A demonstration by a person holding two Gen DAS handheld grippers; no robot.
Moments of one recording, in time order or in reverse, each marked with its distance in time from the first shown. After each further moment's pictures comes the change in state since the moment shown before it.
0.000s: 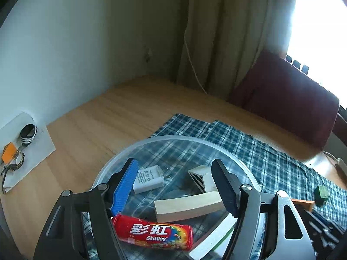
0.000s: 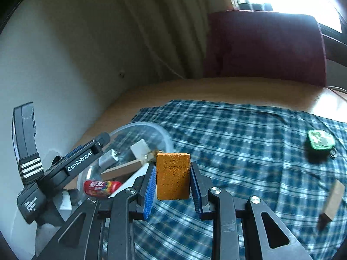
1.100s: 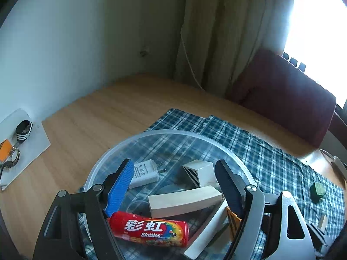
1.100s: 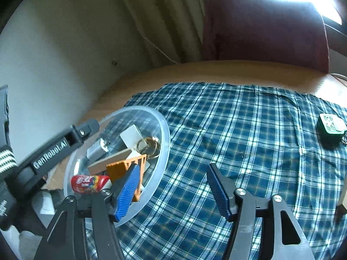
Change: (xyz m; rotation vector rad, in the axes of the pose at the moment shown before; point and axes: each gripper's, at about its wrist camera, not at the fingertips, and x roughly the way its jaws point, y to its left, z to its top) left arm 0.000 0.002 -0.002 -0.005 0.030 -0.027; right arm 0.046 0.005 -0.009 0.031 0.088 -0.024
